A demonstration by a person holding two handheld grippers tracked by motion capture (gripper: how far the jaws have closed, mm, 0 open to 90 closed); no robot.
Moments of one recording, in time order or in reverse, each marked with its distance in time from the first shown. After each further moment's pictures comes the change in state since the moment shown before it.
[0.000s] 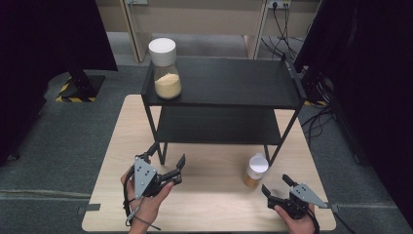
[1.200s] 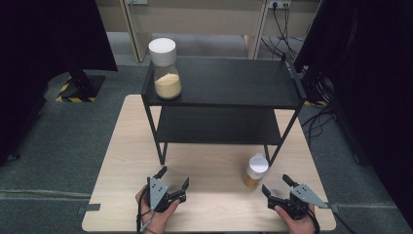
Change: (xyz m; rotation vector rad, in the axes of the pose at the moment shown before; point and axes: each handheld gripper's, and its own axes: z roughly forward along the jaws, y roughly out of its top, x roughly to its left) left arm -0.006 -0.081 0.001 0.179 0.002 -0.020; right arm 0.000 -0.001 -0.001 -0.005 0.000 0.000
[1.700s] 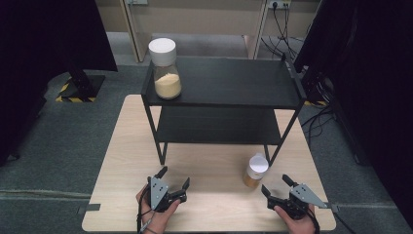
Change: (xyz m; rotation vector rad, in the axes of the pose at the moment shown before) left arm -0.001 0.001 0.001 0.008 -0.003 0.006; right arm 0.001 0.000 0.000 0.001 -0.001 -0.009
